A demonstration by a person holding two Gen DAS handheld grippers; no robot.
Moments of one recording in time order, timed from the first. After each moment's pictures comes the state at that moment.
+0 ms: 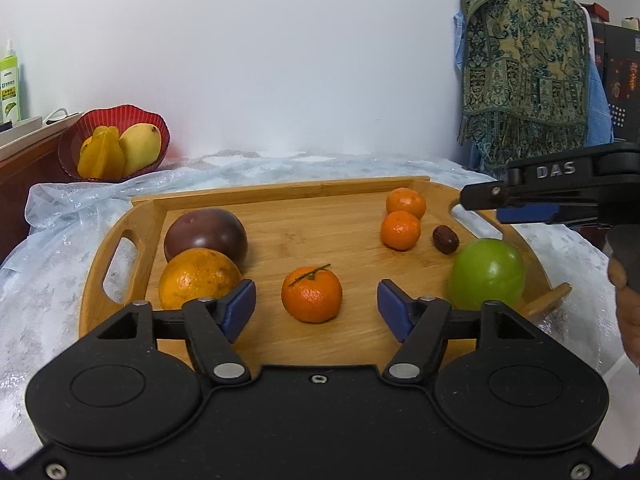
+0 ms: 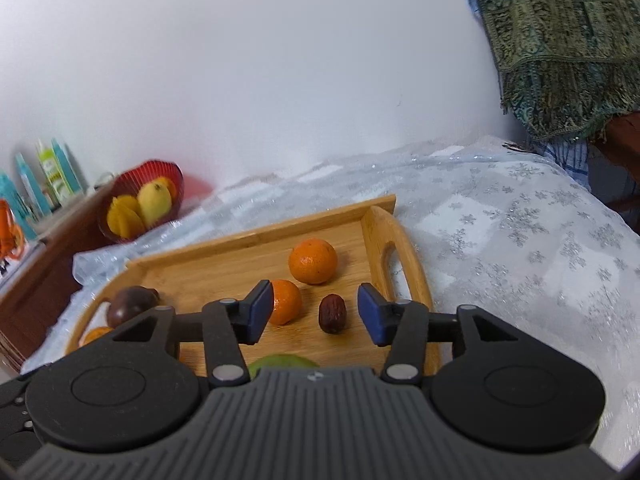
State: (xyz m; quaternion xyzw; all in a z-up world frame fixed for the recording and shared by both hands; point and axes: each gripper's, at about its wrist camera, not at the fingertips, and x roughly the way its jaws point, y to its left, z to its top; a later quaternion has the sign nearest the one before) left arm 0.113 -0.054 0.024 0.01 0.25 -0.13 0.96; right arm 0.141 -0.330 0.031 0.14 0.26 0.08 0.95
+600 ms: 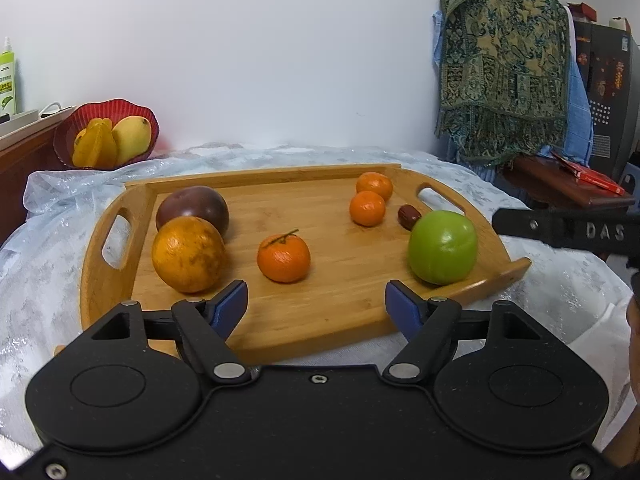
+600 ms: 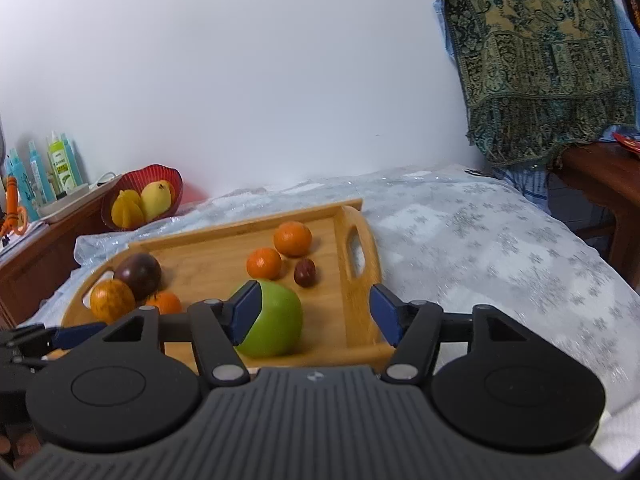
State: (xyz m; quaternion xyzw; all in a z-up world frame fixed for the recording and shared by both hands) left arm 0.072 -0.053 0.024 0.01 0.26 -0.15 0.95; right arm 0.057 -0.335 0.019 0.09 0.21 0.05 0.97
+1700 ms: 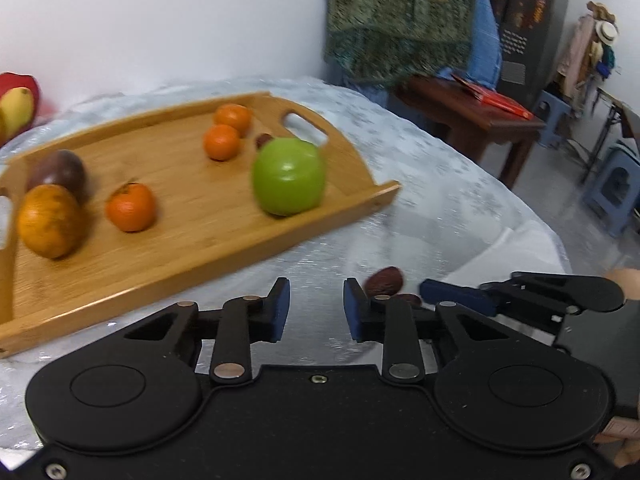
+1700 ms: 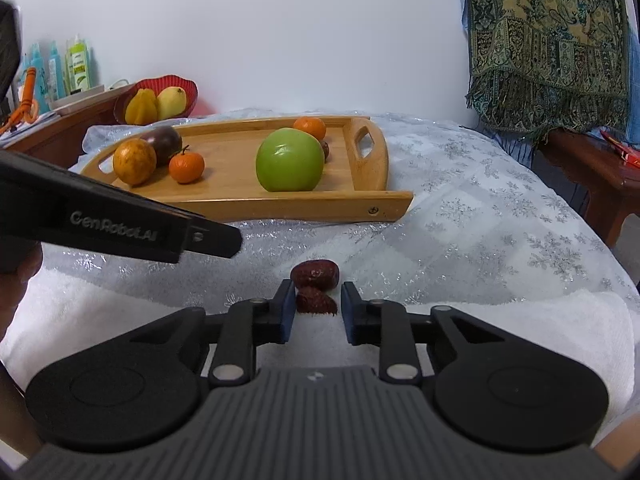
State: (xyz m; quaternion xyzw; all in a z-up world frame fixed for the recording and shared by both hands) left arm 0.052 -0.106 0.035 0.05 0.36 -0.30 0.88; right arm -0.017 -0.299 -0.021 0.00 0.28 0.04 0.96
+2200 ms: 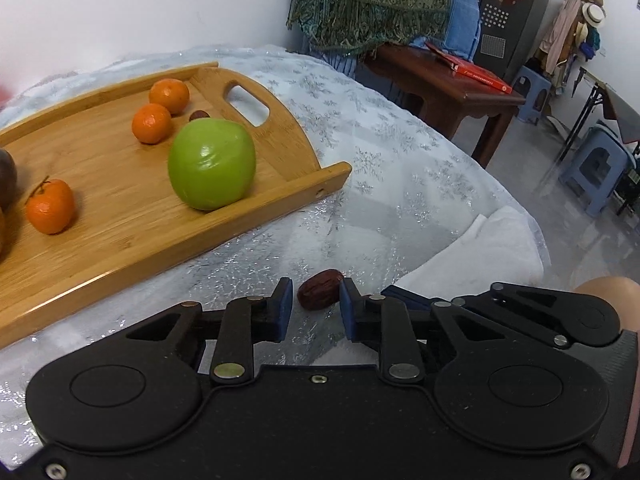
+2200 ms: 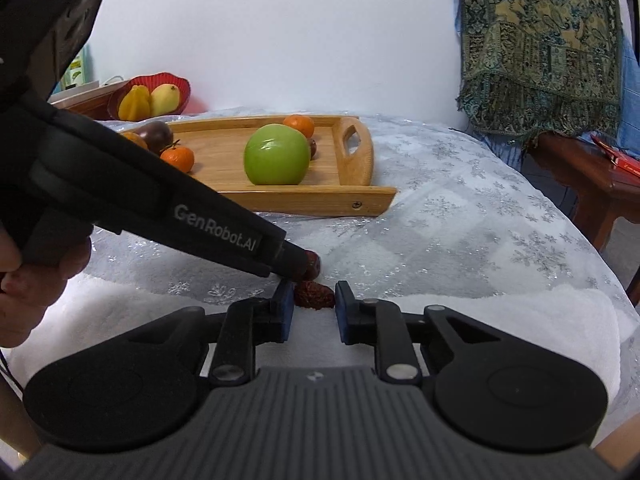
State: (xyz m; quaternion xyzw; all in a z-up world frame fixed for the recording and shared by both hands) left arm 0.063 -0.153 0.025 0.05 0.41 -0.33 0.85; right arm -0.024 -0.307 -0.023 0.00 0.28 0.03 0.96
